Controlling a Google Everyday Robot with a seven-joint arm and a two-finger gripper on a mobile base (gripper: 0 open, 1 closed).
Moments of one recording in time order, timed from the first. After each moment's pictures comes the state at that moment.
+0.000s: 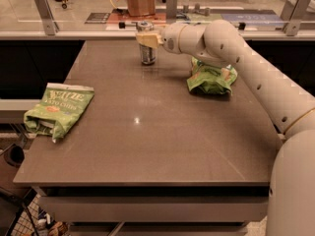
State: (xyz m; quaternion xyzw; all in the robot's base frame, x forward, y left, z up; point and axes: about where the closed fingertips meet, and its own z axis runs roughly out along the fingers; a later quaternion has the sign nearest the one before) arm 0.809 0.026 0.912 -0.35 0.66 0.29 0.59
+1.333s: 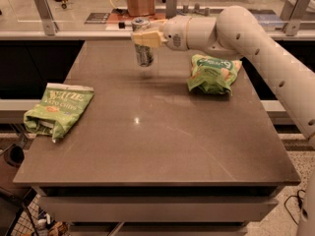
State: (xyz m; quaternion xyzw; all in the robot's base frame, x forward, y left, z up) arm 0.730 0.036 0.951 -0.42 0.63 0.34 0.56
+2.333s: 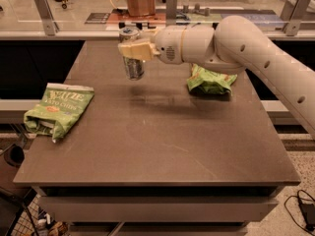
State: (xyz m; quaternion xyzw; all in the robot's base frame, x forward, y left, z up) arm 0.651 0.064 0.957 -0.43 0.62 0.37 0.55
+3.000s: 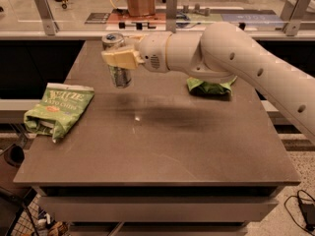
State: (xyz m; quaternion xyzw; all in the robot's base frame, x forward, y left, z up) arm 0.616 0.098 0.957 -0.44 0.62 0.36 0.55
